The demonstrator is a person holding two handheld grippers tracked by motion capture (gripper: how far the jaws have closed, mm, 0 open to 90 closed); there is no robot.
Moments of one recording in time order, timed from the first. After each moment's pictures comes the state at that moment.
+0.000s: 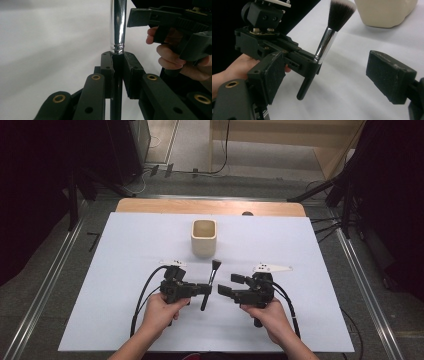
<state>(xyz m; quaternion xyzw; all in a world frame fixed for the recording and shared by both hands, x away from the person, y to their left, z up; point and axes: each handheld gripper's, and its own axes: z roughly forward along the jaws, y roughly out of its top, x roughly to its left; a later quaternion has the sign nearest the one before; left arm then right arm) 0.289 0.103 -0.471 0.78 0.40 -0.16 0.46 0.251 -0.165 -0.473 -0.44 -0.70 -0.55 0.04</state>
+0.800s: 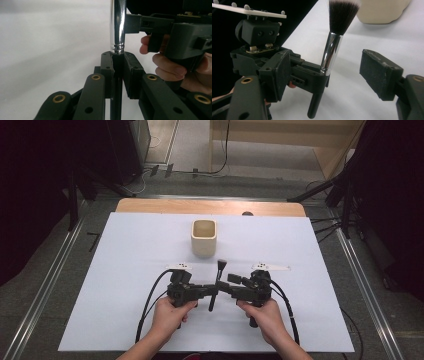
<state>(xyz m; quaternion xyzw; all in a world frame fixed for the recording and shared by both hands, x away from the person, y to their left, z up) 0.282 0.088 -0.480 0.76 0.40 -0.15 0.48 0.255 -0.159 -0.476 -0.49 -0.67 -0.55 0.07</state>
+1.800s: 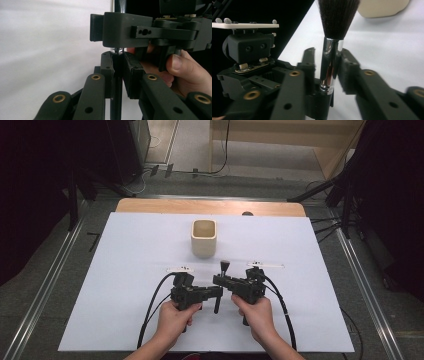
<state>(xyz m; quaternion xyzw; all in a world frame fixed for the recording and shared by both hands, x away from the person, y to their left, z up) 0.273 0.080 -0.481 0.74 0.41 -0.17 0.51 0.264 -0.147 -0.481 -0.52 -0.65 -0.55 0.10</state>
